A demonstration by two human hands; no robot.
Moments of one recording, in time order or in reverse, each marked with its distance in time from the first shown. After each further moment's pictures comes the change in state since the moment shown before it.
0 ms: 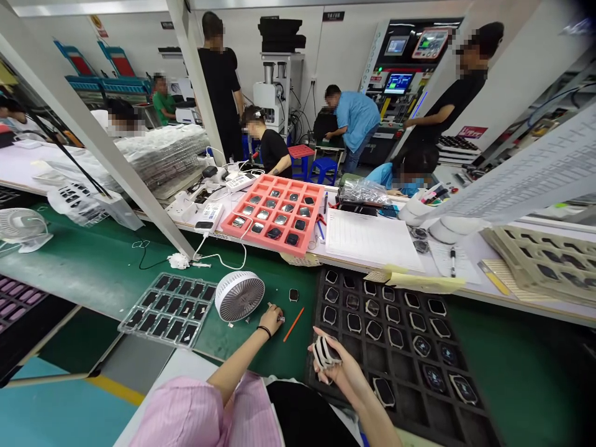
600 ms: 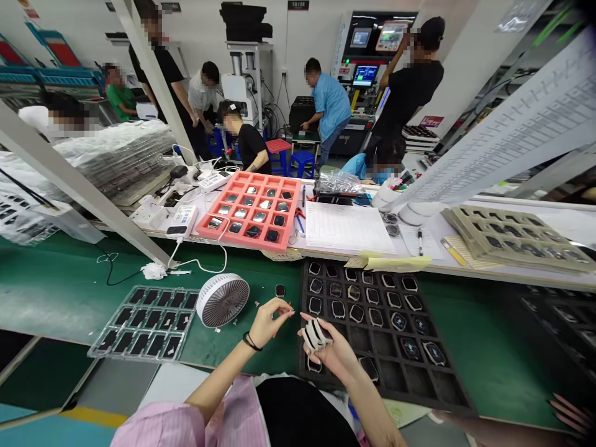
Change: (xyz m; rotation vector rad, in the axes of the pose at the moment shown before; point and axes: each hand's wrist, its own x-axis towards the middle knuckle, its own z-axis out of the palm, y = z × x) left_hand -0.068 0.081 -0.076 -0.394 0.244 0.476; right_hand 0.005 -0.022 0.003 0.135 -0.064 0.014
